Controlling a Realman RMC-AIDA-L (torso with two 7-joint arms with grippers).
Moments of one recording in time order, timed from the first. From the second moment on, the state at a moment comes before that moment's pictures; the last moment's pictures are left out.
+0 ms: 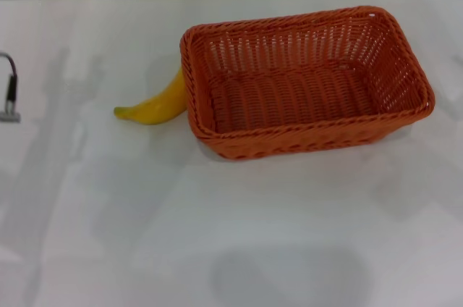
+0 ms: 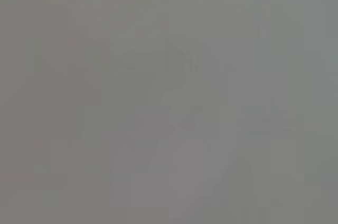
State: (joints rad) left arm -0.51 -2.06 2.65 0.21 -1.33 1.71 -0.73; right arm 0.38 2.00 -0.56 -0.42 -1.20 -1.67 0.84
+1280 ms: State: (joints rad) left arm -1.03 -1.94 2.85 -0.61 -0.35 1.73 -1.96; right arm 0.36 2.01 -0.56 -0.35 -1.19 -1.46 0.69
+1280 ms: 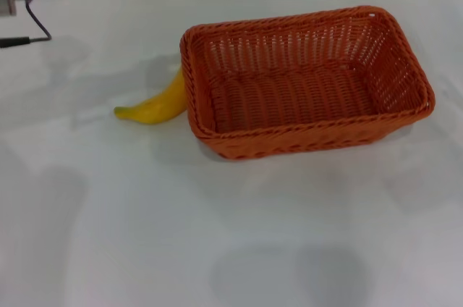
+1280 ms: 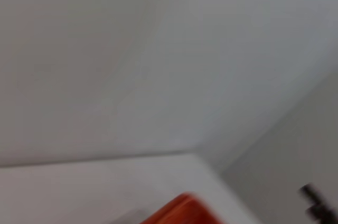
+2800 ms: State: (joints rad) left arm -1.27 -2.07 2.85 -0.74 0.38 1.37 -1.97; right arm 0.37 2.01 -0.53 -0.31 -1.12 -1.36 0.60
